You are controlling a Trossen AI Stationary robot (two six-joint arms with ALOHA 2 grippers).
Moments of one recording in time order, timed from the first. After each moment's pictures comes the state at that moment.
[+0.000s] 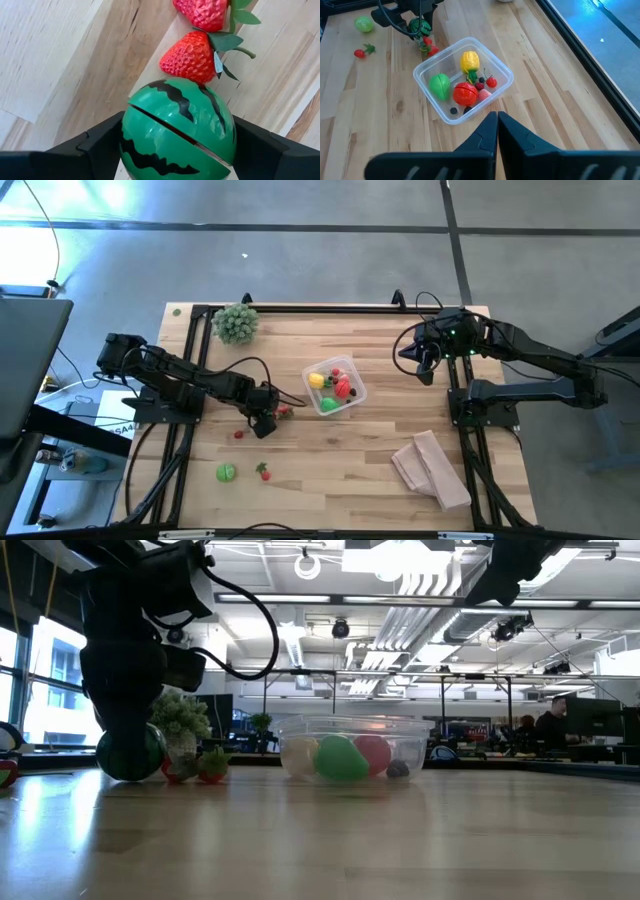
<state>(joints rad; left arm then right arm) -0.01 1.45 0.67 -0.55 -0.01 -0.68 -0.35 0.86 0.98 -0.80 -0.12 -0.02</state>
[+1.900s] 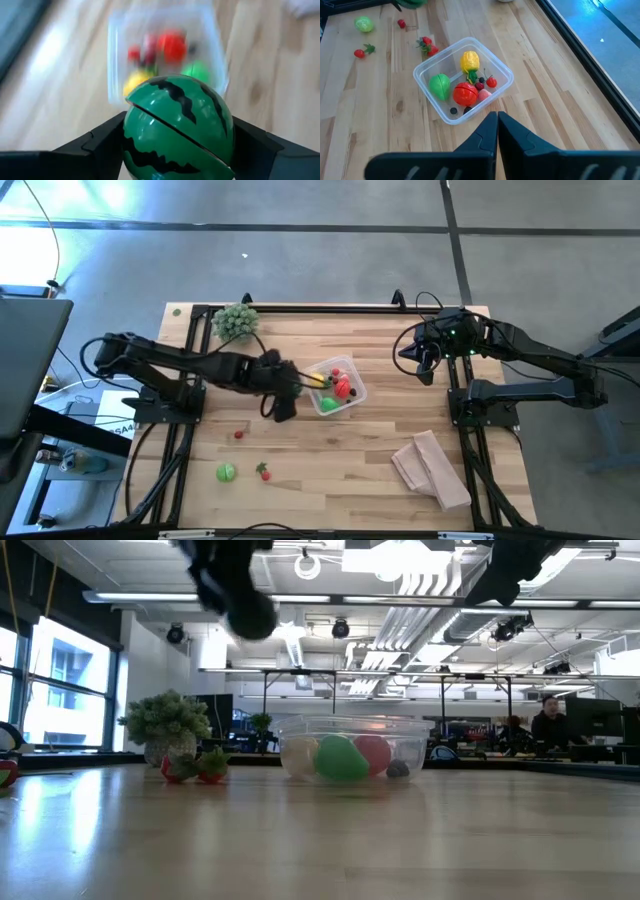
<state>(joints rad) -0.01 1.43 1.16 -0.71 -0.32 -0.30 -0.35 0.86 0.98 -0.80 -0.12 -0.02</state>
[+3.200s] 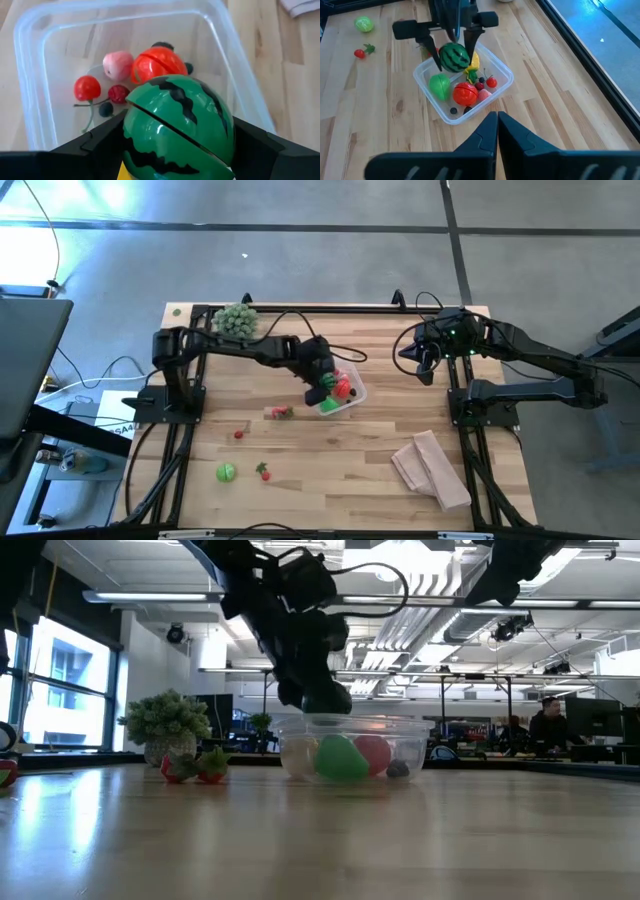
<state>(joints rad) 0.30 1.85 1.24 -0.36 0.22 -0.04 -0.35 0.86 0.98 -0.80 -0.12 -0.02</state>
